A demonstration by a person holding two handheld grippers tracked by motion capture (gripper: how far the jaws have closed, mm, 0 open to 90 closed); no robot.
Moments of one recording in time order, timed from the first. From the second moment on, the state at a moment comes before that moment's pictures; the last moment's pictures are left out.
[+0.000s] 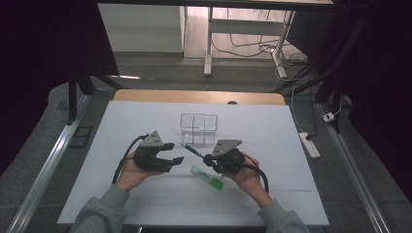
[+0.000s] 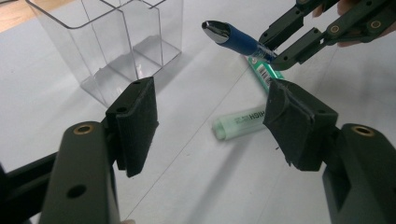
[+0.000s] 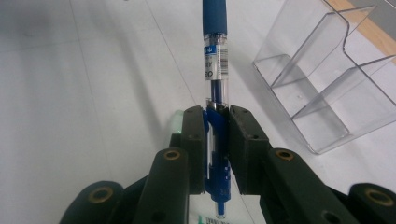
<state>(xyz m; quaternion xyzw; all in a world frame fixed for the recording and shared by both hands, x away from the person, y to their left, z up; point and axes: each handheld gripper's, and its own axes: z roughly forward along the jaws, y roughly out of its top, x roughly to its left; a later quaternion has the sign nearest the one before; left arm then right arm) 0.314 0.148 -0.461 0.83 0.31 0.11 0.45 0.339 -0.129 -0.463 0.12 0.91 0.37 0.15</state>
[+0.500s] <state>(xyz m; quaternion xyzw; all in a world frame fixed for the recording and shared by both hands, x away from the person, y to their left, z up) 0.314 0.140 -0.460 0.82 0.31 0.10 0.47 0.337 -0.123 -0.465 0.13 0.90 0.40 0.13</state>
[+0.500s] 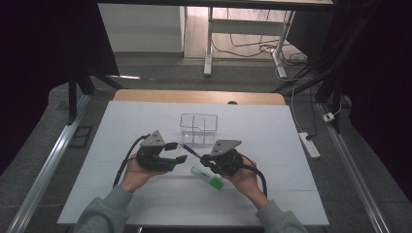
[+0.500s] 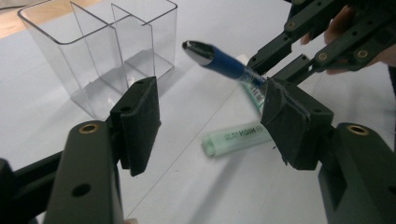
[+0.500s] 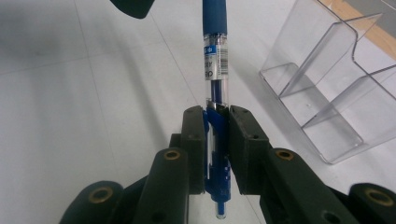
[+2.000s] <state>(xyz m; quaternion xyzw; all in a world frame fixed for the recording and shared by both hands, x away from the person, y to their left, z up) 0.313 0.134 -0.457 0.80 0.30 0.07 0.51 0.332 -0.116 -0.474 0.12 0.89 0.41 0.13</state>
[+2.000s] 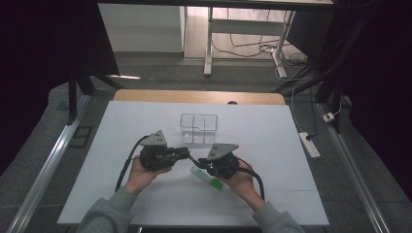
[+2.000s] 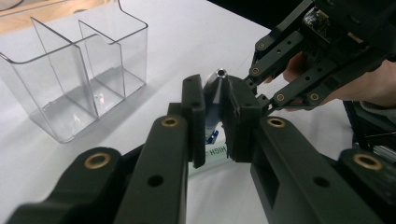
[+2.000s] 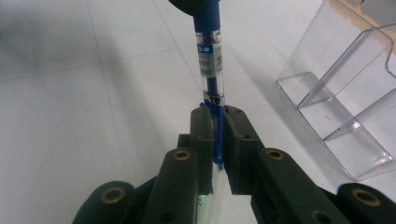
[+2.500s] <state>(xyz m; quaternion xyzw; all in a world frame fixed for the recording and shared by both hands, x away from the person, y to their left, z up) 0.314 0.156 -0.450 0.78 0.31 0.08 0.53 0.346 -0.140 -0.470 0.19 0.87 0.44 0.11</state>
